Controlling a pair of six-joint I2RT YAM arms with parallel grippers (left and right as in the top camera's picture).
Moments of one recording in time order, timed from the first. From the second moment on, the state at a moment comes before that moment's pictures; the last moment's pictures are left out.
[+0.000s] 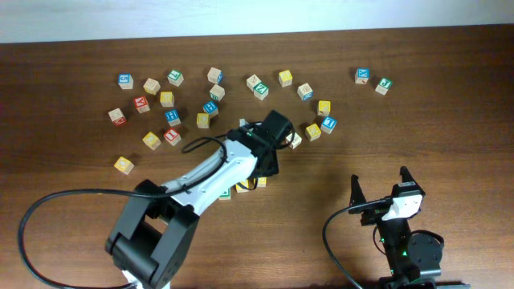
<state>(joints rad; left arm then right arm) -0.67 1.91 1.33 -0.78 -0.15 -0.74 0.03 0.01 0.01 -0.07 -0.07 0.02</state>
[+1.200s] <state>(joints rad) 0.07 1.54 1.47 -1.34 -0.07 -0.67 0.03 0.04 0.20 0.37 -0.62 0.45</state>
